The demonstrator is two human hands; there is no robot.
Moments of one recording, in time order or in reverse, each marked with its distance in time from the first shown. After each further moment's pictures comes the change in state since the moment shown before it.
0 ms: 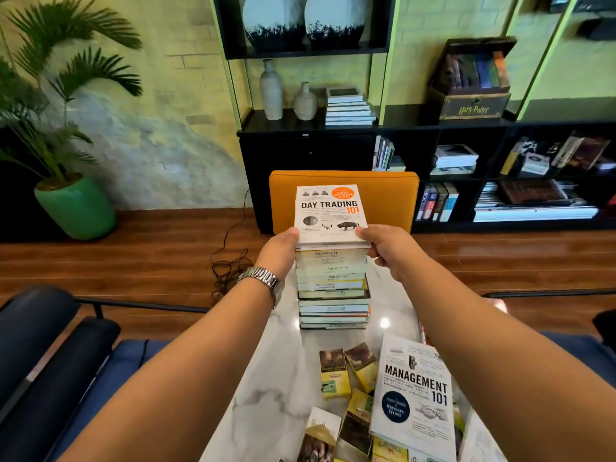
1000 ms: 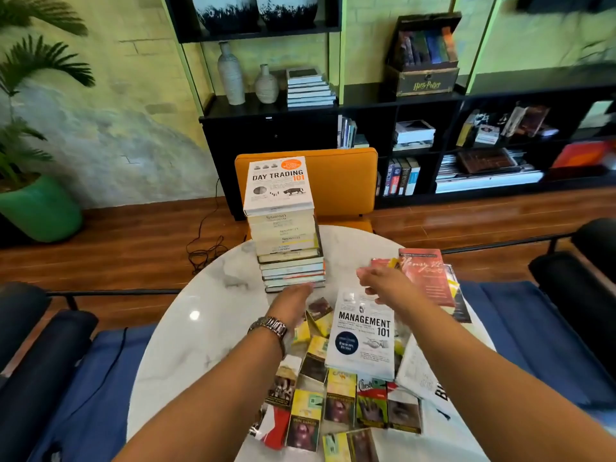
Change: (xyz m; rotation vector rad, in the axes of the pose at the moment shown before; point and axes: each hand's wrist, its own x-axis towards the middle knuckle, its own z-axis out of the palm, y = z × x) left_hand -0.106 -0.096 0.093 -0.046 -0.268 -0.236; right_hand -0.109 0.120 -0.073 -0.236 -0.010 0.085
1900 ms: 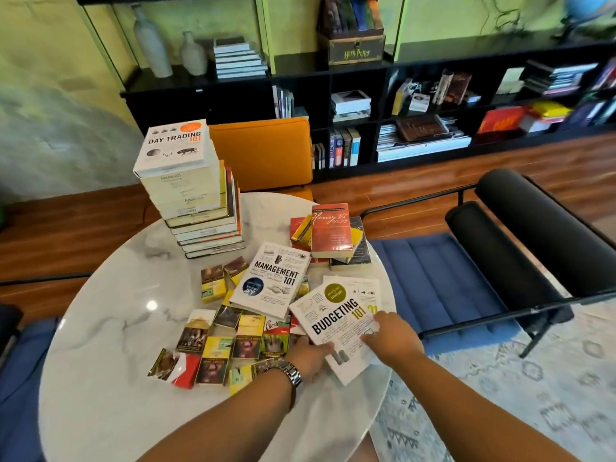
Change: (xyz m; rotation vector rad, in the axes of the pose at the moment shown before) left_hand -0.097 -0.135 0.217 0.160 -0.162 -0.287; right_hand -0.130 0.229 -0.096 -0.692 0.134 0.235
